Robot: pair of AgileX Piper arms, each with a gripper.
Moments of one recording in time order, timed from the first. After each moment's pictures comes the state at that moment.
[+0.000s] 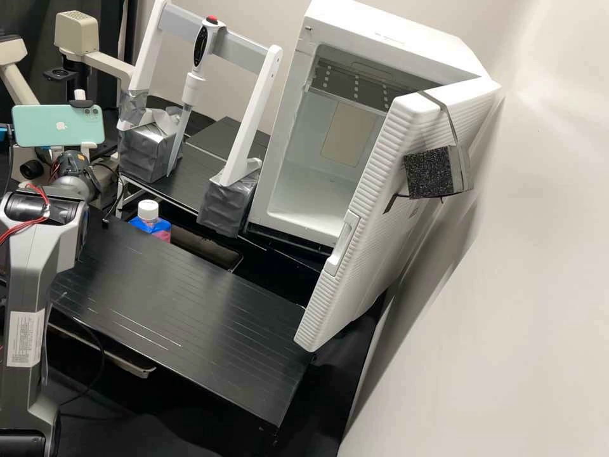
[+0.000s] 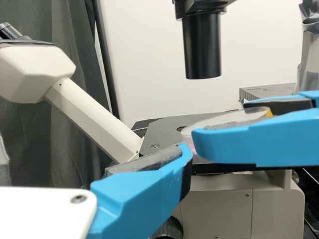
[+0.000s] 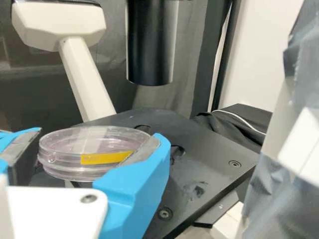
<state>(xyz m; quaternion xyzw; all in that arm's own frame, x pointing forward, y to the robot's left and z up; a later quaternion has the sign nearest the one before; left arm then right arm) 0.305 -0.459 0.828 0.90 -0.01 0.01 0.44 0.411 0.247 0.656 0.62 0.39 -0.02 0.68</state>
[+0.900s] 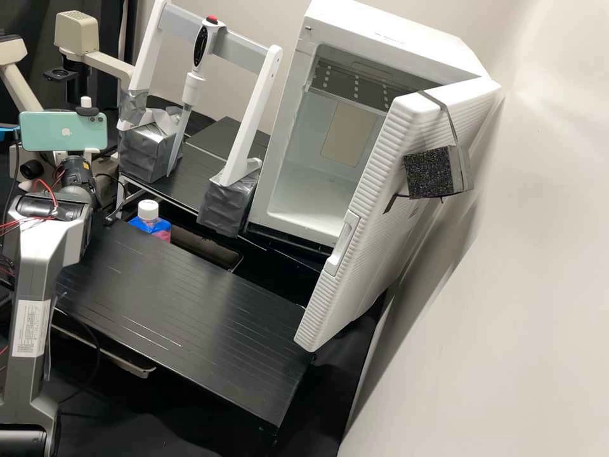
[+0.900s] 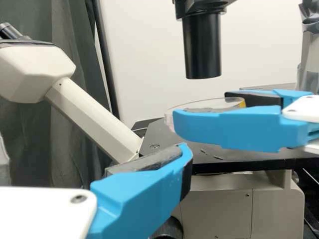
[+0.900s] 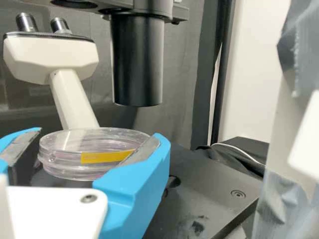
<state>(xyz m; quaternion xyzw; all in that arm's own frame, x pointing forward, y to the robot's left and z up) 0.305 -0.459 0.828 0.90 -0.01 0.01 0.44 0.437 0.240 0.627 0.66 0.39 0.06 0.64</state>
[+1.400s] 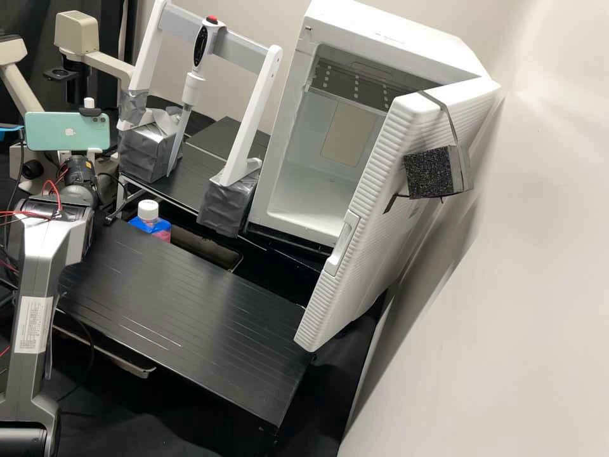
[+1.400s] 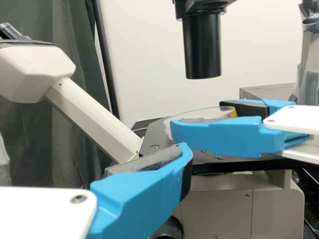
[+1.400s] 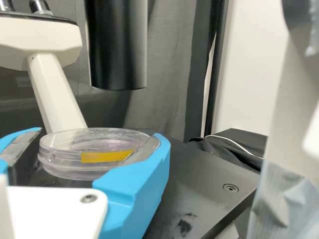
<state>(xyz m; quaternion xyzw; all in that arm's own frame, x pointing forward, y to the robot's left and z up) 0.305 -0.459 0.828 0.90 -0.01 0.01 0.44 0.452 0.238 0.617 0.65 0.38 0.04 0.65</state>
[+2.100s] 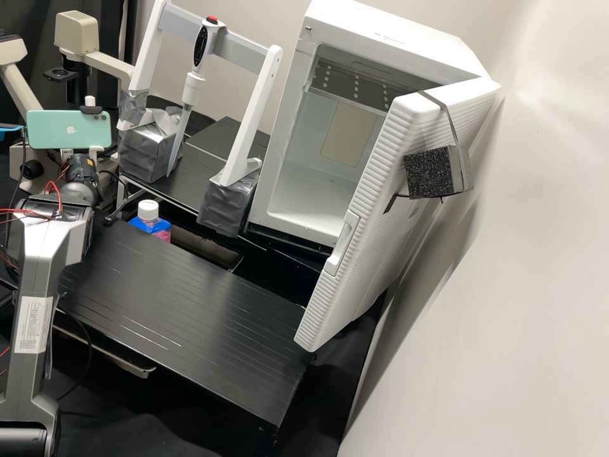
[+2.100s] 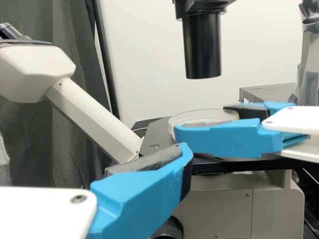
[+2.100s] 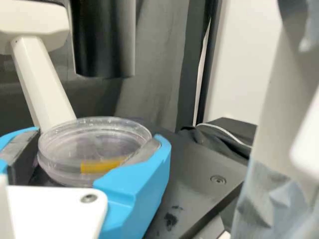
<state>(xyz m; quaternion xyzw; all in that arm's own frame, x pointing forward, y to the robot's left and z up) 0.305 -0.459 0.828 0.90 -0.01 0.01 0.44 0.457 0.239 0.619 0.65 0.37 0.02 0.67</state>
